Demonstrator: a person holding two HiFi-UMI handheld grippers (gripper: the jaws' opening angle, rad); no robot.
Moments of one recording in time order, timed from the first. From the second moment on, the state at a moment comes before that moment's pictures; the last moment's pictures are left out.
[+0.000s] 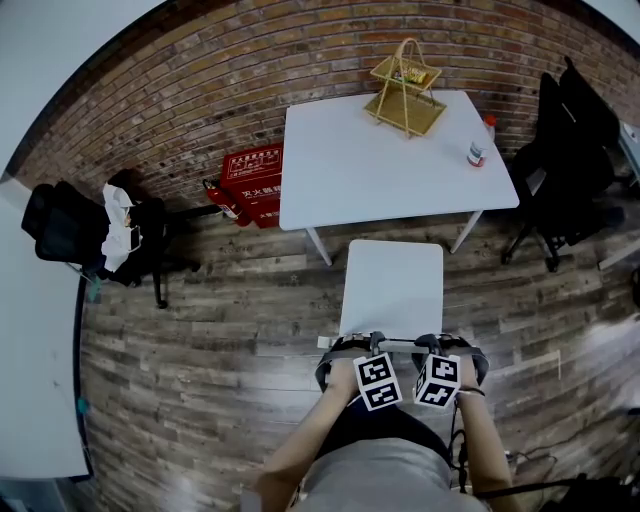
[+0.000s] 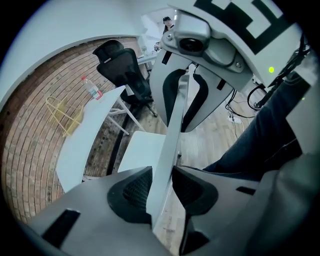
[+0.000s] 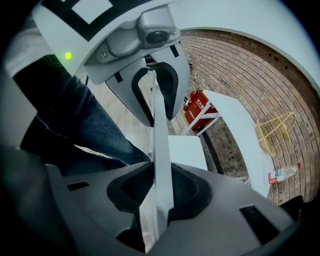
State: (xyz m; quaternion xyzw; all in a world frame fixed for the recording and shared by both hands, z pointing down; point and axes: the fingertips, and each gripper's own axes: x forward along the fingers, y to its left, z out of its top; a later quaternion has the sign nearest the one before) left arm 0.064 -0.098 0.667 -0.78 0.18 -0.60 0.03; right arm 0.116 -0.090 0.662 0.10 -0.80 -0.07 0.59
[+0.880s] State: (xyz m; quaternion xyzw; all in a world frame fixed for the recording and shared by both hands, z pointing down) left arm 0.068 -0.245 0.666 -0.79 0.17 -0.59 0.04; right arm 0.113 -0.241 0.657 0.09 -0.79 -0.06 0.60
